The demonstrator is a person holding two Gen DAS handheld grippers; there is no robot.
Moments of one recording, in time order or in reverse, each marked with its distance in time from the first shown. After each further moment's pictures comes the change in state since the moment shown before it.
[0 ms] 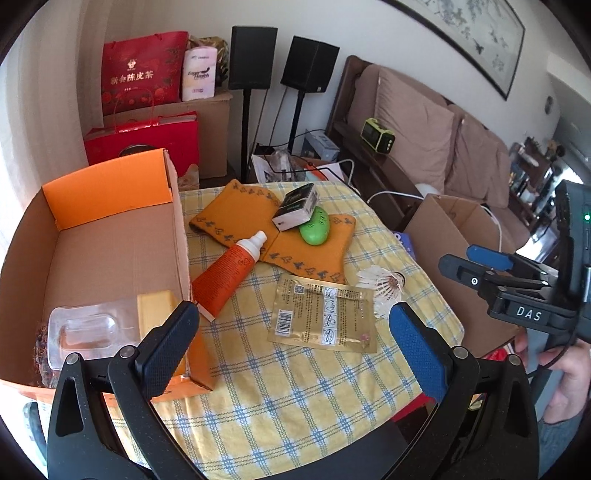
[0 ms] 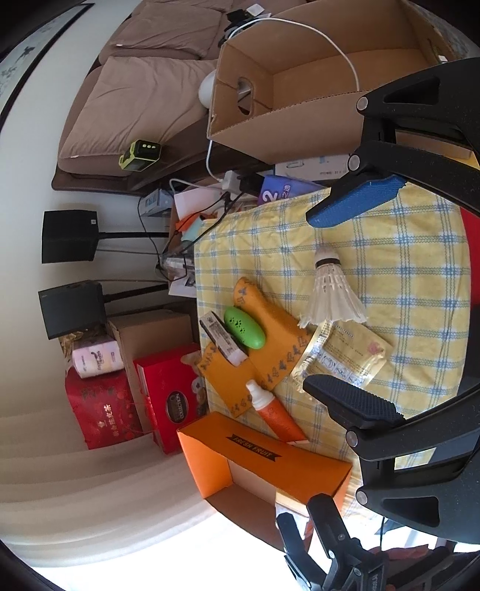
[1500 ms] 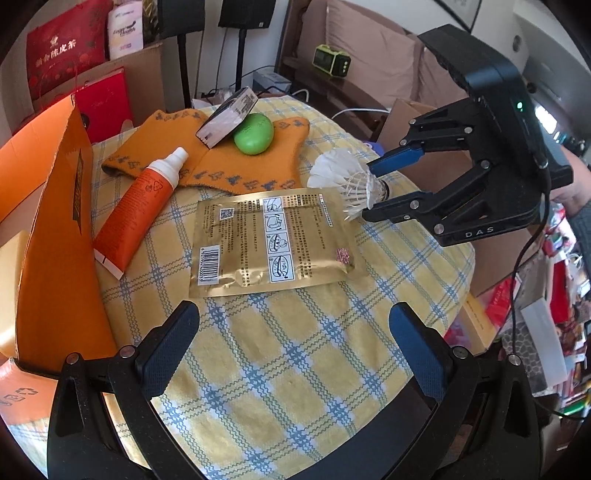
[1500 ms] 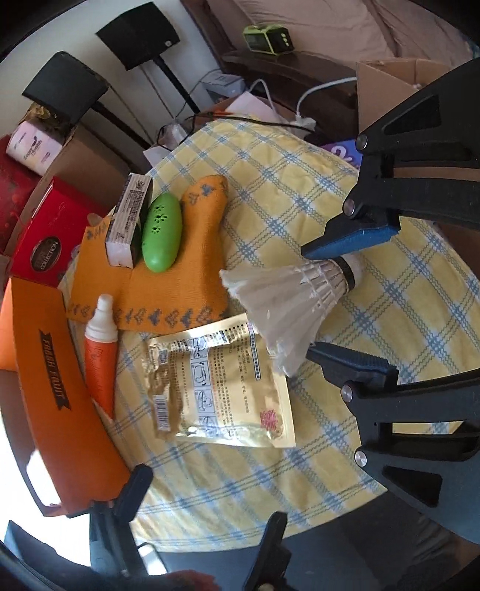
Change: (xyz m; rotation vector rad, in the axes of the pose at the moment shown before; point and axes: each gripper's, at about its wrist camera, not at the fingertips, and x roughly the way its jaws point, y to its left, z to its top) left arm 0.079 -0.029 -0.053 0.170 0.195 -0.097; right arm 0.115 0.014 -0.020 -0.833 0.348 0.198
